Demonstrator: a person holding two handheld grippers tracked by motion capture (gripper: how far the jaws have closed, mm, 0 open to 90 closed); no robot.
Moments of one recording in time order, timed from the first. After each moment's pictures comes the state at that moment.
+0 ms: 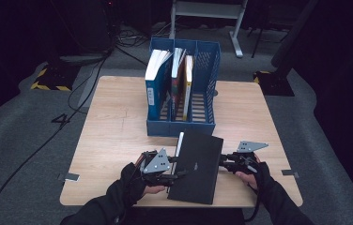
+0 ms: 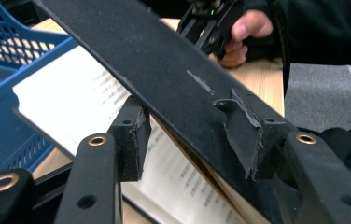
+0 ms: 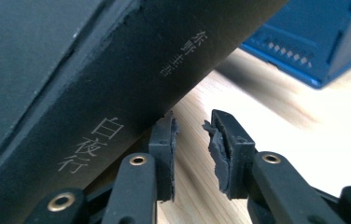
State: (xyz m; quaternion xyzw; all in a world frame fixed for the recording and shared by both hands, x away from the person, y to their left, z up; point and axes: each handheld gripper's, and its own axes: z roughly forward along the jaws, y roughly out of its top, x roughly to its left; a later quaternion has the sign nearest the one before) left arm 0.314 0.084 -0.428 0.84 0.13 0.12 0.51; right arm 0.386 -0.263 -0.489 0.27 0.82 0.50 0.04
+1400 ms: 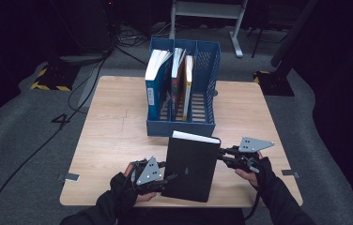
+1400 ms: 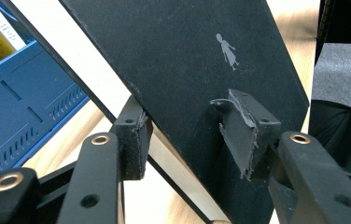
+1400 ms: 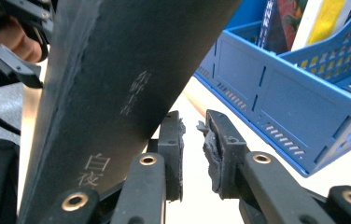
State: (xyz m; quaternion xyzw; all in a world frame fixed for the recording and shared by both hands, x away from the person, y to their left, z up) left arm 0.291 0.104 -0.440 0.85 0.17 0.17 0.47; right arm 0.368 -0.245 -0.434 0.20 0.81 0.53 0.11
